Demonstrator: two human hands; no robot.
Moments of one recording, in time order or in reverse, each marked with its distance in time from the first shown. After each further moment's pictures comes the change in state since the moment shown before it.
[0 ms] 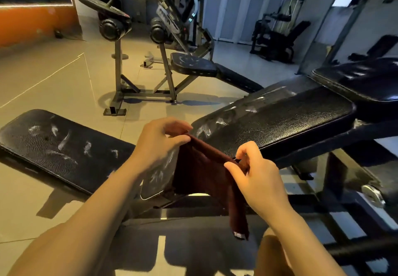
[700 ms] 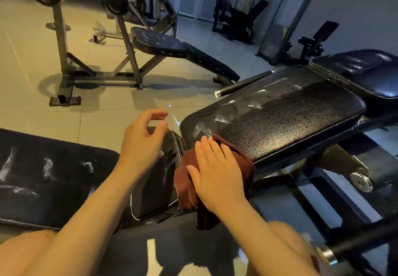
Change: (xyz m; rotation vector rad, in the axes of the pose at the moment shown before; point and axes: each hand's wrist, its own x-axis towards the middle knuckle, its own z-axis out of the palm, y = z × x) left_hand 0.045 -0.071 -0.004 -0.226 0.089 -0.095; right_hand 0.054 -0.008 0.121 -0.830 -0.130 -0.024
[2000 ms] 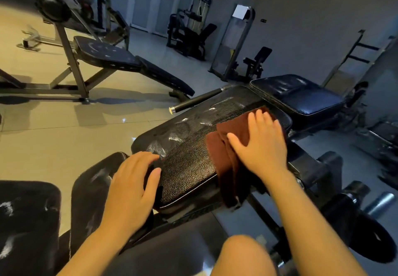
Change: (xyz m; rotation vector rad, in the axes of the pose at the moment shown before) left_hand -0.035 -0.017 0.060 0.224 -0.123 0.284; right_hand 0.014 0.164 -0.094 -0.213 0.050 0.449
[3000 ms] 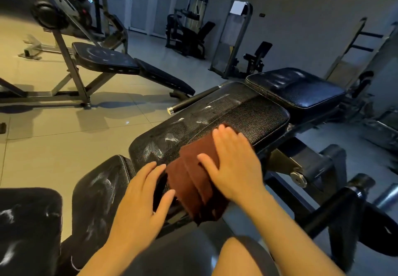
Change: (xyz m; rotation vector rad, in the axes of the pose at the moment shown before) left_hand -0.024 0.006 0.017 0.061 -0.153 -0.016; right_hand -0.043 -0.040 0.016 0.179 0.032 -0.239
